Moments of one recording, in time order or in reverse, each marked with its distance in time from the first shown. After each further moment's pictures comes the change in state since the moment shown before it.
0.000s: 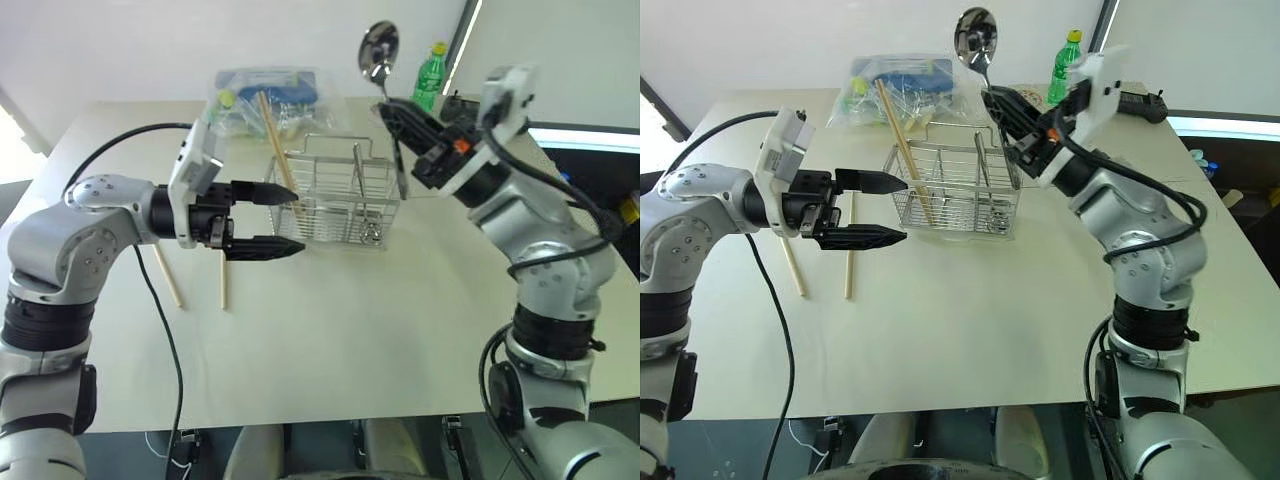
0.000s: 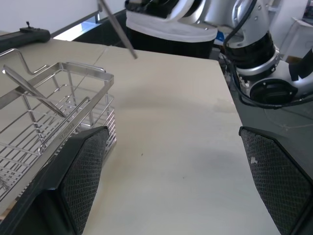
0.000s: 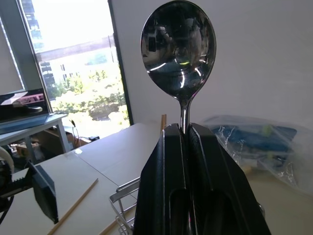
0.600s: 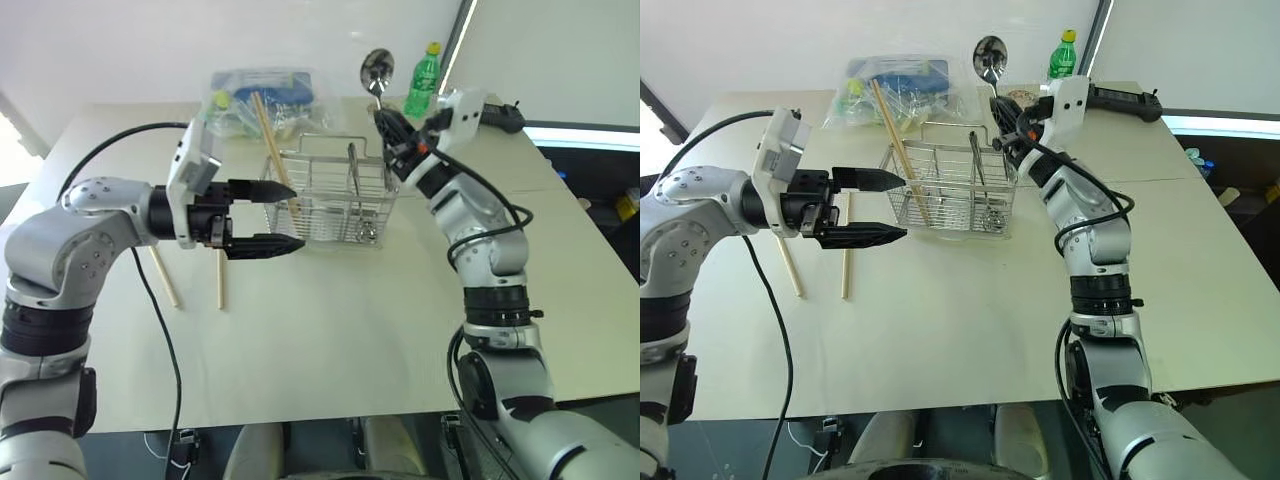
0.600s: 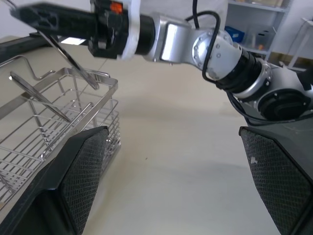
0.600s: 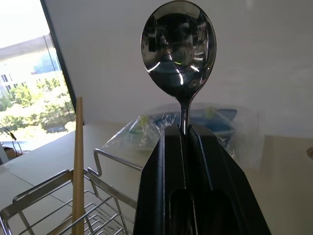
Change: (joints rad) left arm 0.021 0.005 0.037 -0.027 -0.009 0.007 0.041; right arm -0.037 0.132 0.037 0.412 -0.246 -0.334 -0.003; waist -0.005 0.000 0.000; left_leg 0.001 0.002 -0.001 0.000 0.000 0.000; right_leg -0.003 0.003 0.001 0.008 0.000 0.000
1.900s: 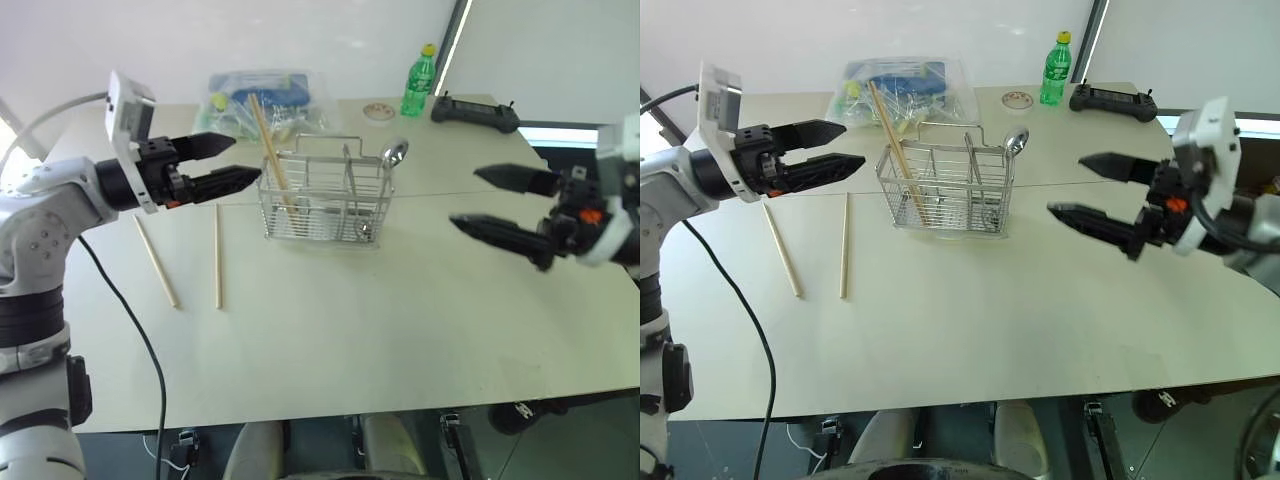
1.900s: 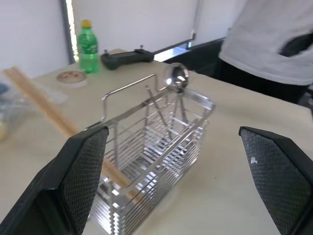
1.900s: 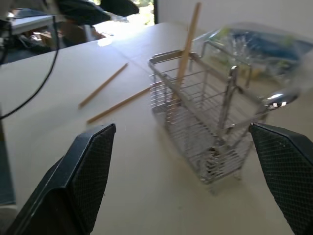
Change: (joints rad) left arm -0.015 0.020 0.176 0.157 0.033 0.123 0.319; right arm 0.499 -0.786 -0.471 -0.691 0.669 0.651 0.436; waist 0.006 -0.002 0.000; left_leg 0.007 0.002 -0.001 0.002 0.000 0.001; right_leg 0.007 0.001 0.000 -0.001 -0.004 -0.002
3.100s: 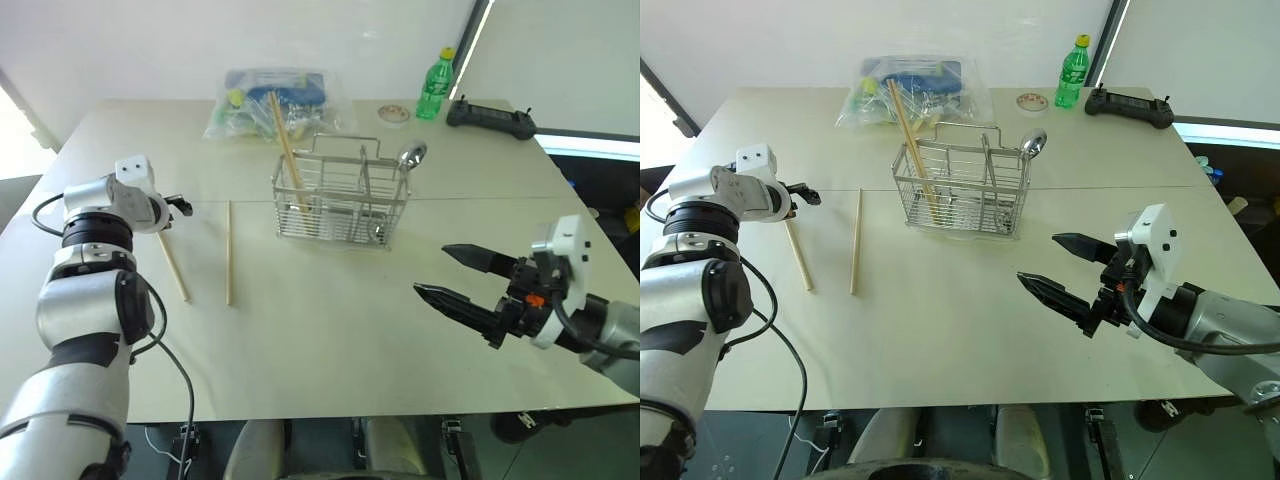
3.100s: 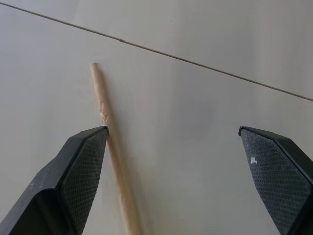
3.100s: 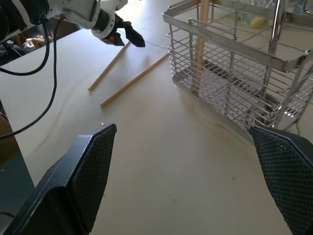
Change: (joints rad) left arm -0.501 -0.255 0.031 1.228 0.549 -0.053 0.758; right arm 0.355 0.120 0.042 -0.235 0.090 -0.130 -0.346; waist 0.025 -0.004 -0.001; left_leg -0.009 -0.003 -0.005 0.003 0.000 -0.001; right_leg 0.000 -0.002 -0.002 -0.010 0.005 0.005
